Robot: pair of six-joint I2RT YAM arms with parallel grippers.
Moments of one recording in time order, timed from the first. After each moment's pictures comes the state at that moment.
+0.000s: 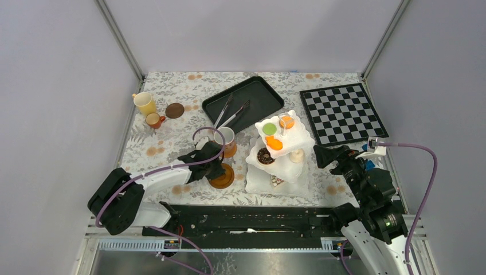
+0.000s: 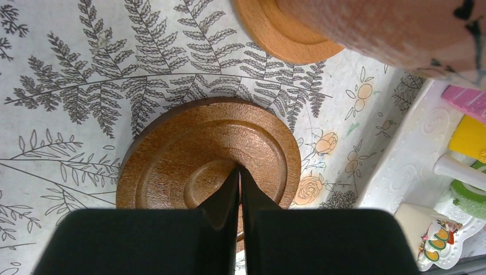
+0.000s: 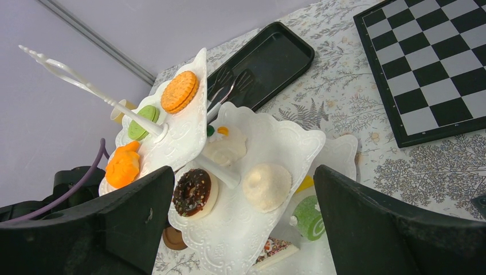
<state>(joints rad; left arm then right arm) -0.70 1.31 0.56 -0.27 -0.15 -1.05 0.37 0.19 0.62 -0.52 0.08 0.61</state>
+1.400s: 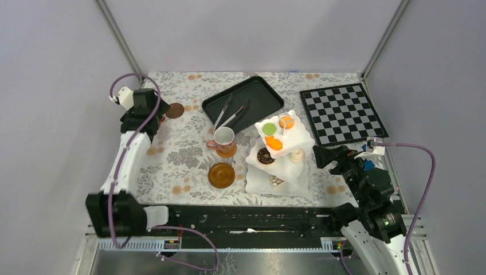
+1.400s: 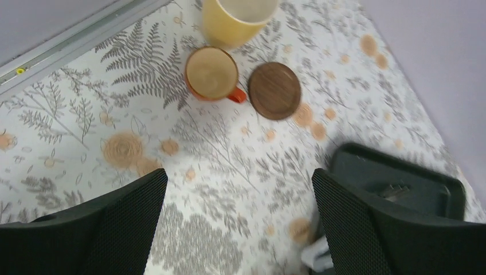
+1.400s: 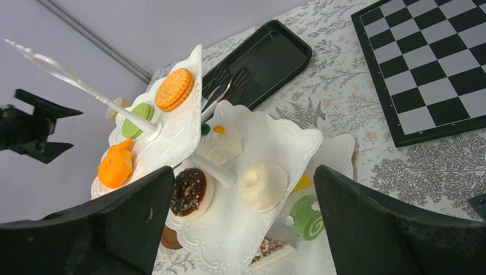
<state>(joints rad) -0.03 1.18 1.08 -0.53 -0.47 -0.79 0.37 0.19 0.61 -0.51 0.09 0.60</state>
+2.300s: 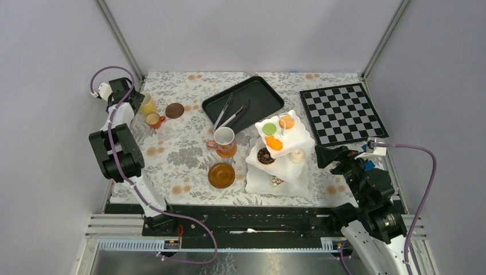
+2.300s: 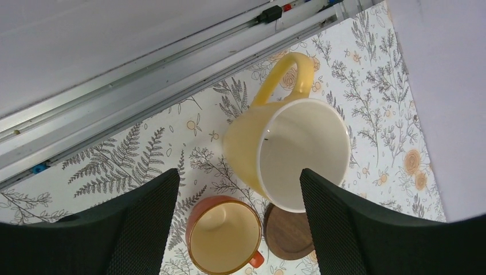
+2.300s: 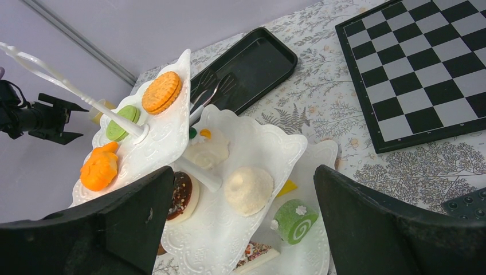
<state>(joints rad) 0.37 1.86 1.41 -0.26 -0.23 -0.77 0.37 0.19 0.61 -0.52 0.12 0.54</state>
